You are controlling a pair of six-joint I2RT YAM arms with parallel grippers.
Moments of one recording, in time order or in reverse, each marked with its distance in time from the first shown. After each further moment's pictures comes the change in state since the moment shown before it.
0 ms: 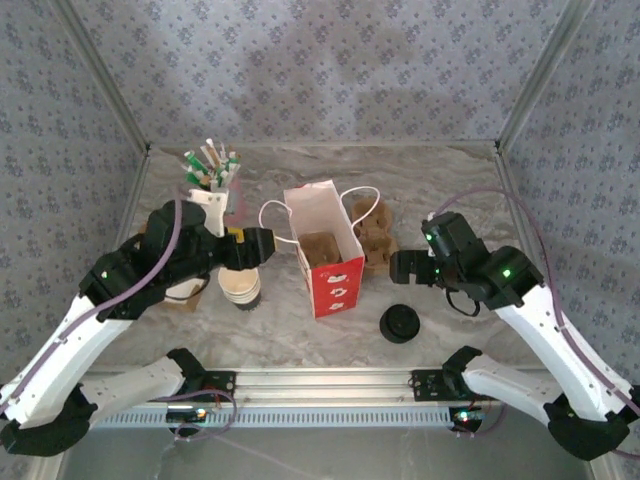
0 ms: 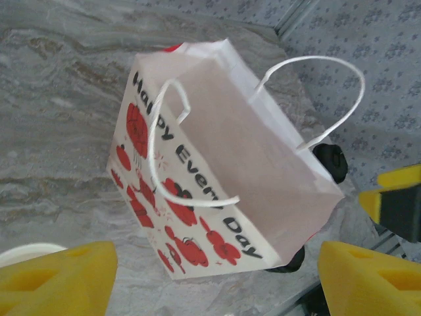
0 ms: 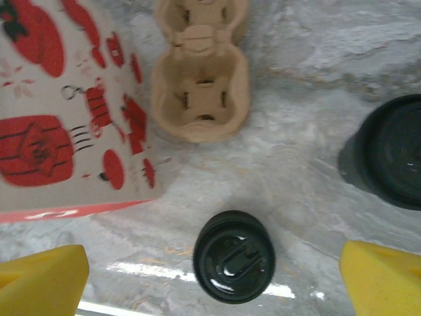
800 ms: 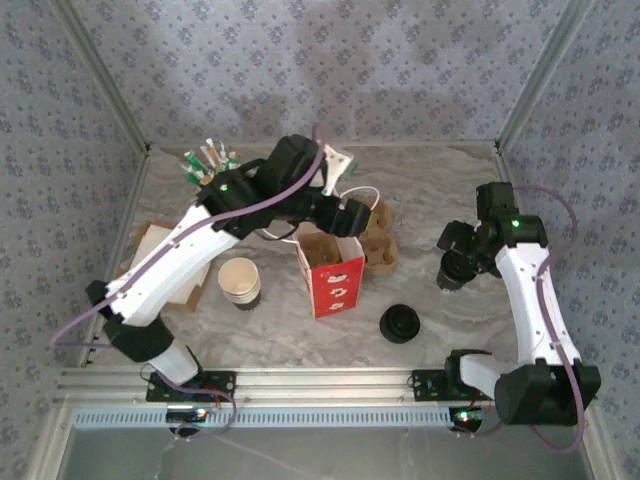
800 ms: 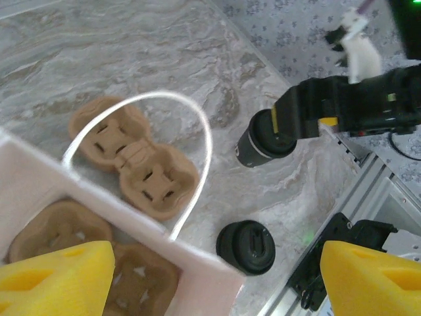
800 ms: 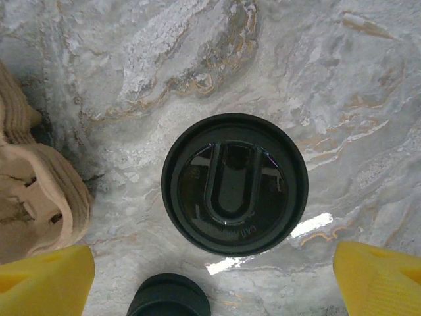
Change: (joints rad) left arm -0.168 0.726 0.700 -0.118 0.132 0.261; right arm -0.663 0.227 -0.047 0.069 -0.111 -0.080
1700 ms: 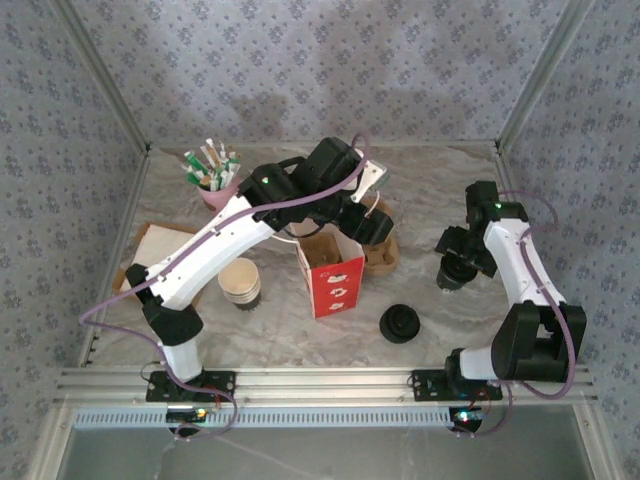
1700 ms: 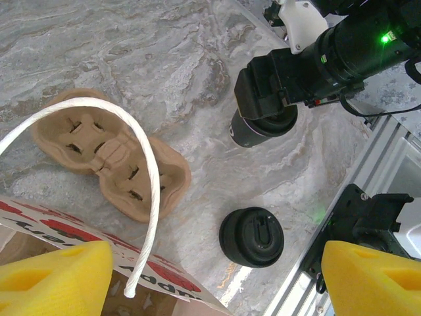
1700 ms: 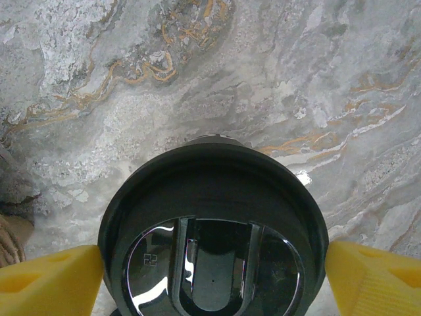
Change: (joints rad) left arm -0.034 0.150 0.120 -0.066 0.024 0.091; right arm -0.028 0.200 -0.043 0.061 0.022 0.008
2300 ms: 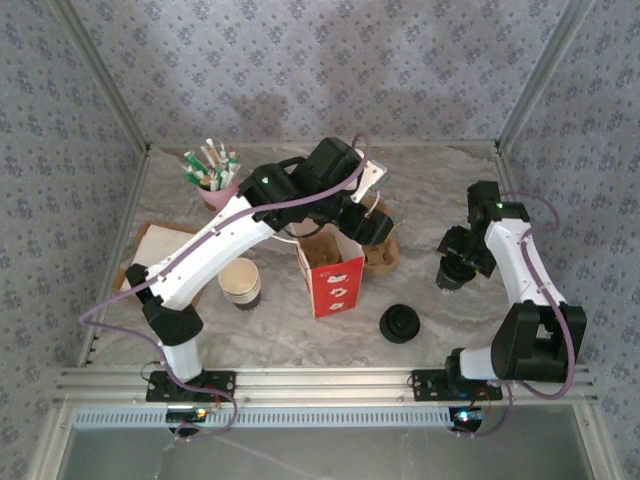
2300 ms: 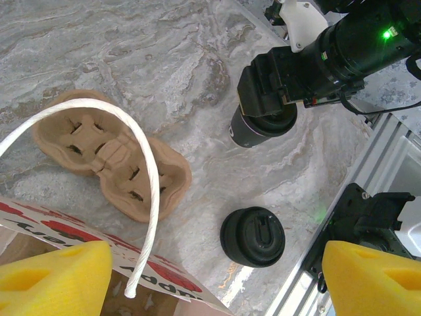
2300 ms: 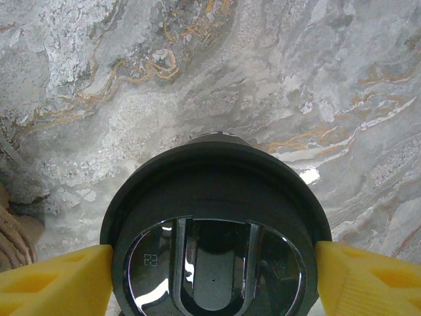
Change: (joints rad) left arm 0.000 0.000 0.000 0.000 0.000 0.007; right arm -0.010 0.000 0.000 0.000 -0.026 0.019
